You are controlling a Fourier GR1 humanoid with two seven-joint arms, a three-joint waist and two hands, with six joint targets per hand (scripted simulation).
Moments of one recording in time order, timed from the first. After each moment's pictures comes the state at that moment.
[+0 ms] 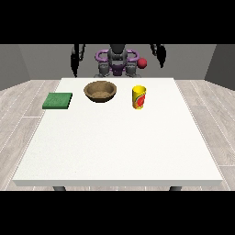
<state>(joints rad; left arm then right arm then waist) -0.02 0.11 -0.01 -1.63 0.01 0.01 0.00 0.03 -0.12 -0.01 -1.56 -0.01 0.01 0.00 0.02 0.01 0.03</state>
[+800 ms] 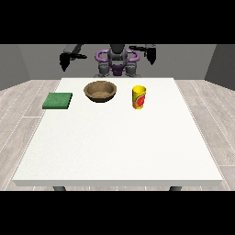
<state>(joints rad) 0.03 0.02 -0.14 -1.62 0.02 0.18 -0.22 0.06 -0.17 -0.16 -1.44 -0.19 0.20 -0.31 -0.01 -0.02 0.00</state>
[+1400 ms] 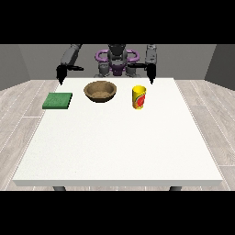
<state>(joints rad) -0.29 0.03 0.01 -1.35 0.03 0.20 -0.37 -0.16 -0.20 -0.22 -1.22 -0.19 0.26 -0.49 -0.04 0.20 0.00</state>
